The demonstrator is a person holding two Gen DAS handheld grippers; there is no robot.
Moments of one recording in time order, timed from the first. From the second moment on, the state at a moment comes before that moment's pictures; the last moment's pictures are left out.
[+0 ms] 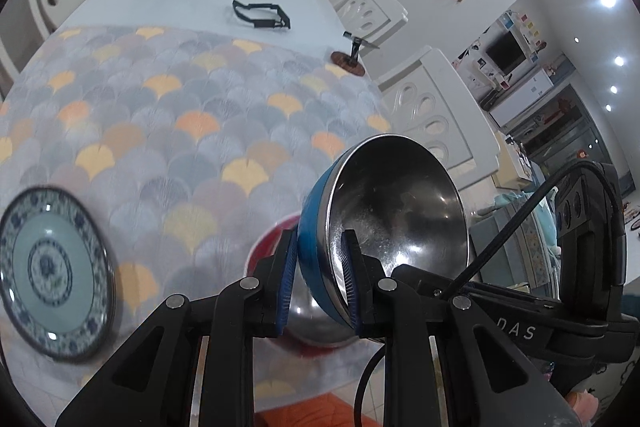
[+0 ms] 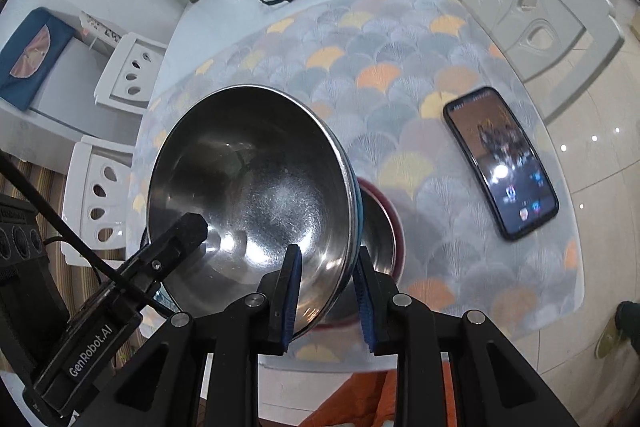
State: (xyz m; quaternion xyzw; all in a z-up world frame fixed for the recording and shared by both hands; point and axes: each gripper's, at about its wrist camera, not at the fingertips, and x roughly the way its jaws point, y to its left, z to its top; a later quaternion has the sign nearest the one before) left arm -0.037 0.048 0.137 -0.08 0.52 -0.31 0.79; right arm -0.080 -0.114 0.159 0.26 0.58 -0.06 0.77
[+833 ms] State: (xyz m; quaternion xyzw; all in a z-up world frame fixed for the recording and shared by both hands) left arm -0.054 0.036 0.104 -0.01 0.53 -0.28 0.80; right arm -0.102 -0.112 0.129 0.26 0.59 -0.10 0.75
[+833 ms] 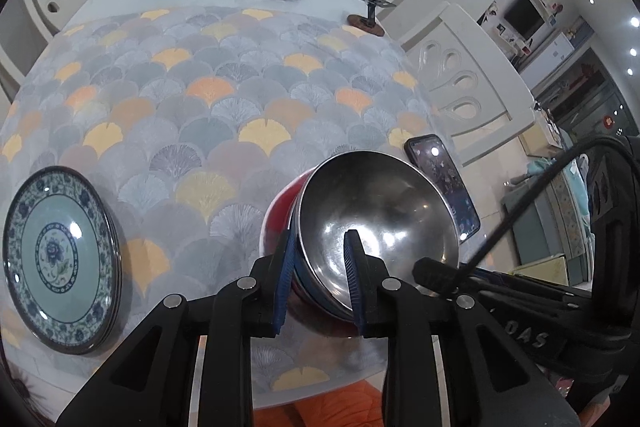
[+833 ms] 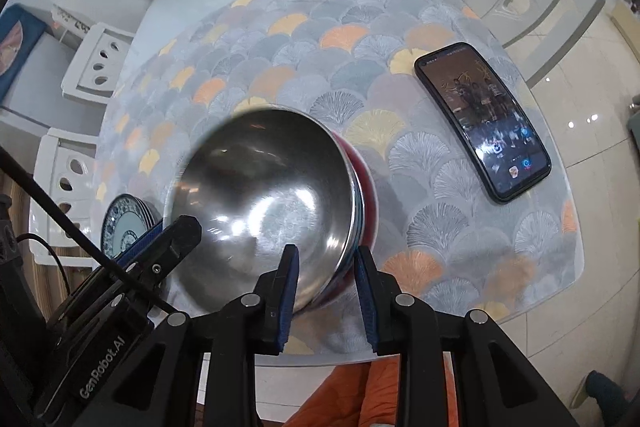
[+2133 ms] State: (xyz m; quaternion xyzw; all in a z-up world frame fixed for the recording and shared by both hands) left arm -0.059 0.073 0.092 -0.15 0.58 -0.26 0.76; right arm -0.104 -0.143 0.151 0.28 0.58 -0.04 0.77
